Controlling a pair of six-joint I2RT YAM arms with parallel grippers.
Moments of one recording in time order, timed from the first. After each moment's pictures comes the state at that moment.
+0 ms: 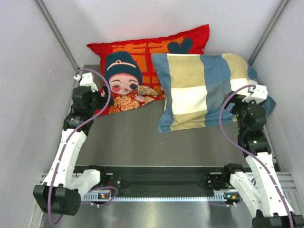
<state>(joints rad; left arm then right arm) -0.08 1.00 0.98 -0.38 -0.03 -0.23 0.08 0.65 0.70 -0.13 0.24 0.13</state>
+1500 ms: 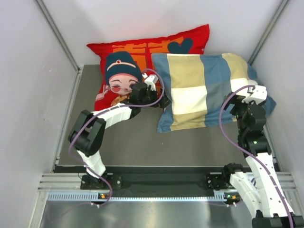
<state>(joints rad) -0.54 1.75 1.11 0.22 0.30 -0.43 0.08 0.65 0.70 -0.16 0.24 0.13</state>
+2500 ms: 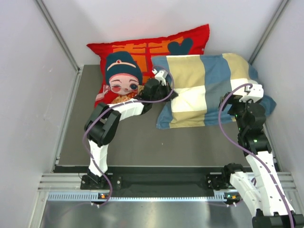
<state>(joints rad) -0.61 2.00 1.32 0.39 0.26 -0.57 0.08 0.67 0.72 -0.19 0.14 0.13</state>
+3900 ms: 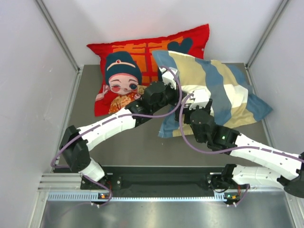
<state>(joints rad) -0.89 1.57 1.33 0.09 -0.05 -0.35 1.07 1.00 0.91 -0.19 0.85 0.26</state>
